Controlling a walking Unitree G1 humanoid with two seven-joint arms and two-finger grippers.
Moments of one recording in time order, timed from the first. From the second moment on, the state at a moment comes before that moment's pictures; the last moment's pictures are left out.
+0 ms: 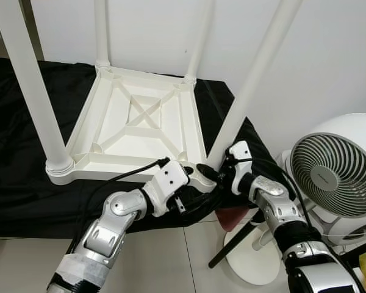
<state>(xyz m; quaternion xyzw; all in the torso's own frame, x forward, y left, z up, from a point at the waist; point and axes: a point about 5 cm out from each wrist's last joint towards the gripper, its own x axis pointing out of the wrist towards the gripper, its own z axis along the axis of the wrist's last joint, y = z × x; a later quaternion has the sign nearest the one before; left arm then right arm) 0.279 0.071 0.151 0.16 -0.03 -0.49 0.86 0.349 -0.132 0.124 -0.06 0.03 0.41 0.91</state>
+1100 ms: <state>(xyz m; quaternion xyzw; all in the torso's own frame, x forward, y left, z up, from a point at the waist) 0.275 0.066 0.147 0.15 -0.02 -0.50 0.85 0.325 -0.091 0.128 0.07 0.02 0.06 1.00</state>
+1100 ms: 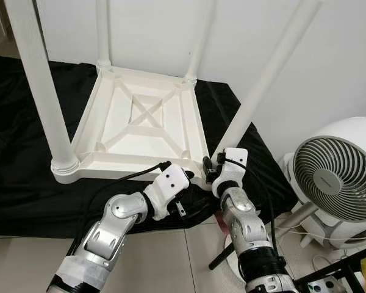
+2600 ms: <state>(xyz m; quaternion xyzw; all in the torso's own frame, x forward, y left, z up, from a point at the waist) 0.277 0.067 0.150 0.15 -0.02 -0.50 0.85 0.354 -0.140 0.122 -0.07 0.04 0.38 0.92</state>
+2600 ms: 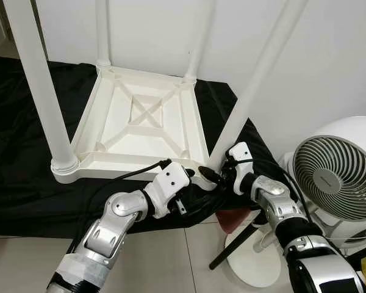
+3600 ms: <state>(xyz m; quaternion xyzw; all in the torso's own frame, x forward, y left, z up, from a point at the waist) 0.277 0.064 0.150 0.15 -0.02 -0.50 0.85 0.342 -0.101 0.119 0.05 0.03 0.11 0.99</state>
